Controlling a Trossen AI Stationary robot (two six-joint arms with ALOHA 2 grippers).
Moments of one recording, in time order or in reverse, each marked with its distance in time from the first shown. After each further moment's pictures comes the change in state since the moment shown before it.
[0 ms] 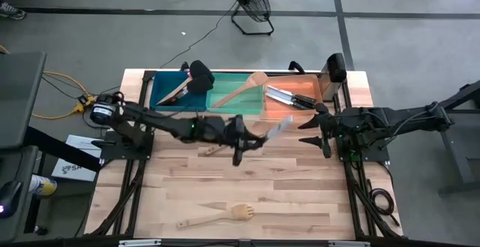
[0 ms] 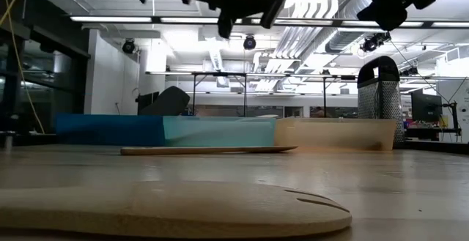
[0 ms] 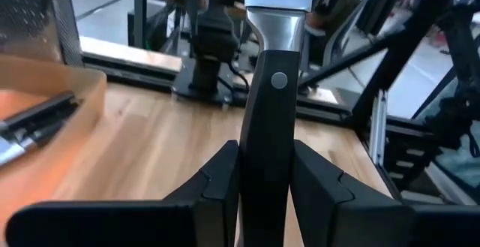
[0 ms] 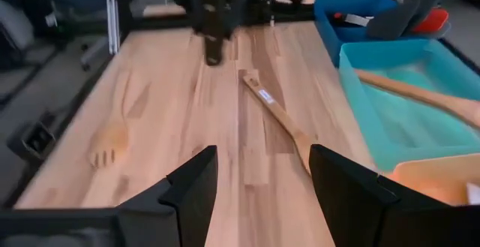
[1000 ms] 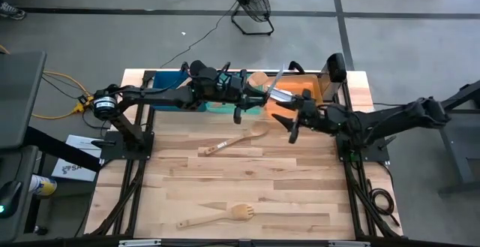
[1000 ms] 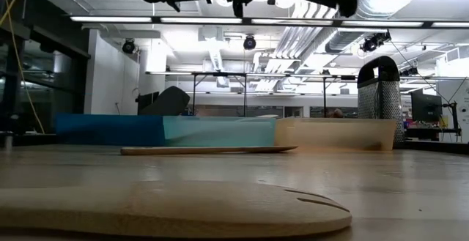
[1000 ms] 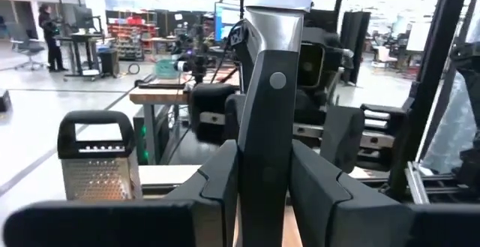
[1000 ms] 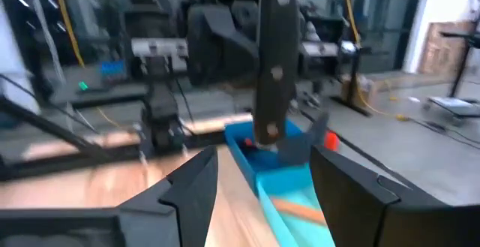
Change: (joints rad) left arm 0.363 -0.002 0.174 0.102 0.410 0.186; right arm -0.058 0.391 0.000 0.792 0.313 -0.107
